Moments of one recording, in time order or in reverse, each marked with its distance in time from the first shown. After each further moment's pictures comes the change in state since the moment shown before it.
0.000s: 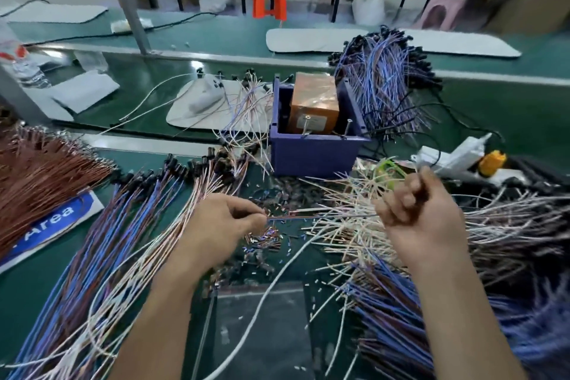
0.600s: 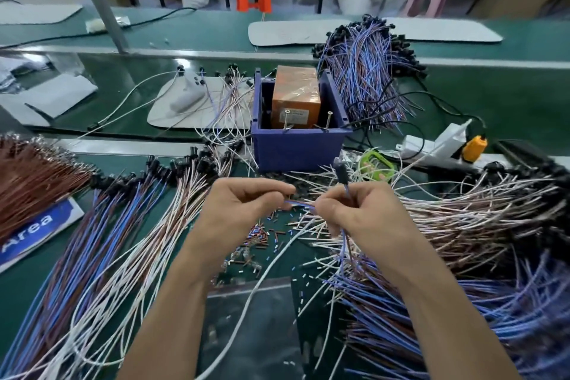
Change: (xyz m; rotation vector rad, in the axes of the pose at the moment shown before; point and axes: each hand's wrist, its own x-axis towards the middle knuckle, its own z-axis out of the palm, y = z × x) left_hand -0.003 0.042 0.022 -0.525 -0.085 0.255; right_hand -0.034 0.014 0.019 -1.072 -0.330 -0.206
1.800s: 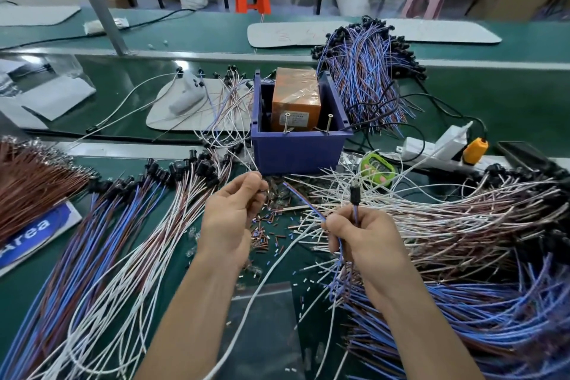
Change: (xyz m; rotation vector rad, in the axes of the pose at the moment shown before) left_hand 0.018 -0.020 0.017 -0.662 0.431 -0.360; right_hand -0.007 0.030 0.018 0.337 0.166 0.186
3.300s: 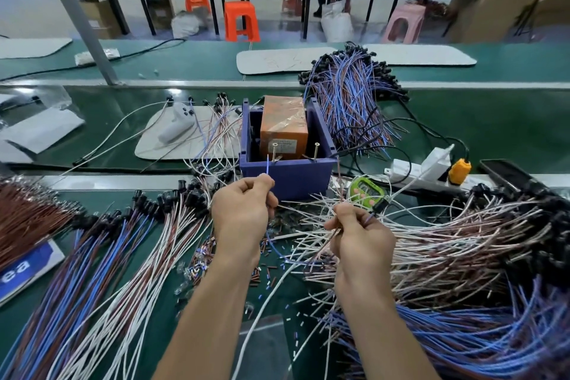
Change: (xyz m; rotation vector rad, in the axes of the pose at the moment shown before) left_hand 0.023 0.011 0.050 0.427 0.128 0.207; right_hand 0.038 -0.003 0.021 0.371 0.495 -0.013
